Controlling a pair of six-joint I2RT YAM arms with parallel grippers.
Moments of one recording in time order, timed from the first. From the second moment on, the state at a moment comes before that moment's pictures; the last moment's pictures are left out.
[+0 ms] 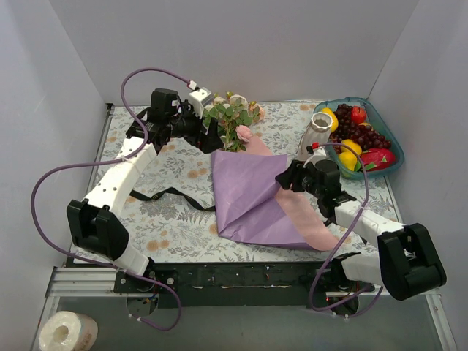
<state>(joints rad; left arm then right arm) -0.33 1.55 1.52 -0.58 0.58 0.14 0.35 1.21 0.47 0.34 -0.23 0.46</state>
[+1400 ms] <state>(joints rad) -0.21 1.45 1.46 -0.45 0.29 -0.01 0.92 1.46 1.06 0.17 -0.16 0.32</state>
